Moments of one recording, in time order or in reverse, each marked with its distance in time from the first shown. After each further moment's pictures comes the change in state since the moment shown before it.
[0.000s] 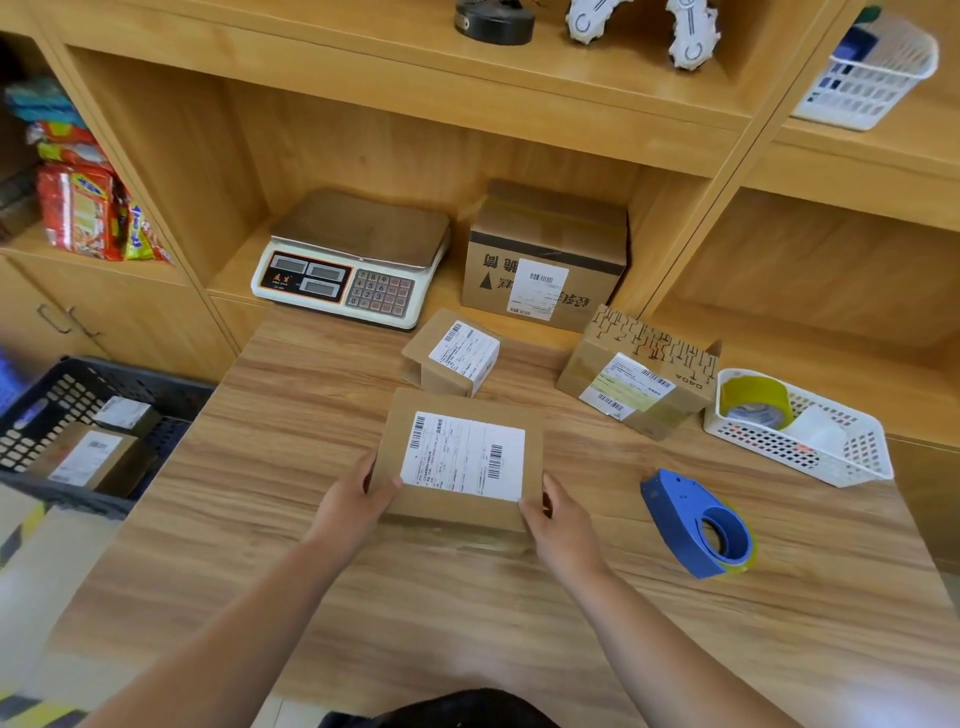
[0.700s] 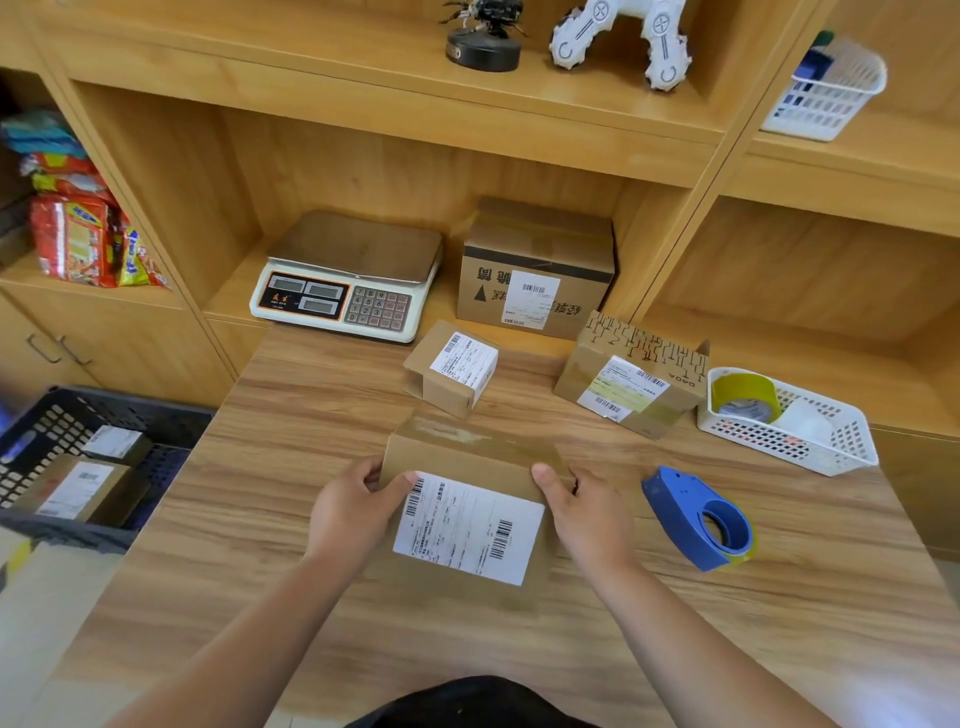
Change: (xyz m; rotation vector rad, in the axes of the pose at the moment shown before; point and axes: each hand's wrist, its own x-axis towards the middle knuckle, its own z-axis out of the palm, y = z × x) left_hand -0.016 0.014 -0.013 0.025 0.181 0.025; right_hand -0.016 -0.027 -0.015 -0.214 0.274 0.002
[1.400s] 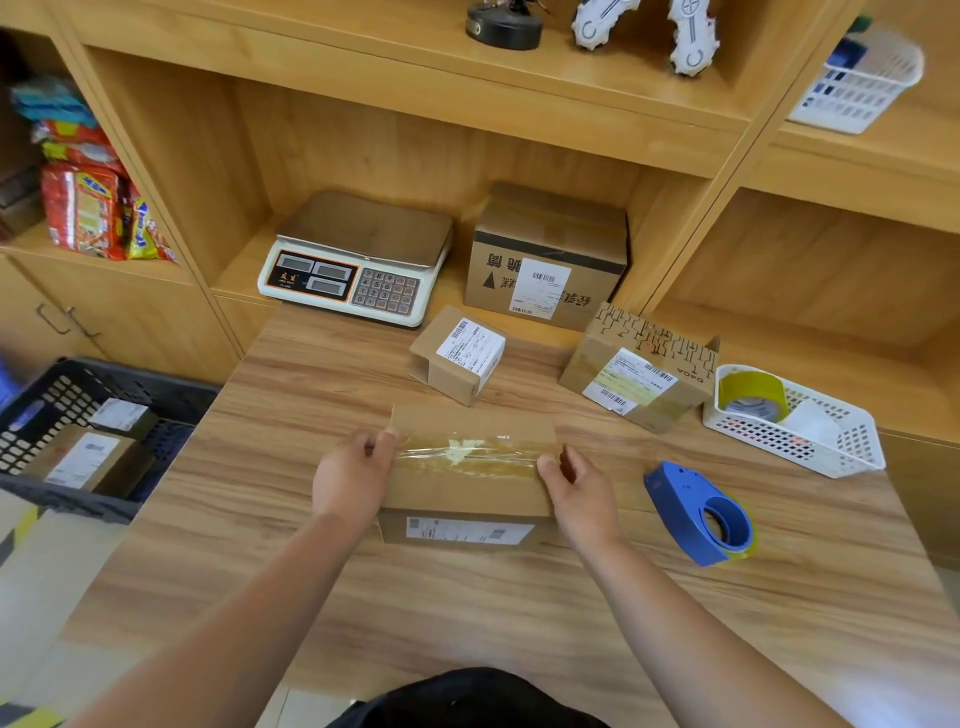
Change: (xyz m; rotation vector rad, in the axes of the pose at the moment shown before) left_hand 0.013 0.010 0.003 0.112 0.104 -0.052; right_hand 0.014 0.008 0.016 0.300 -0.111 0.068
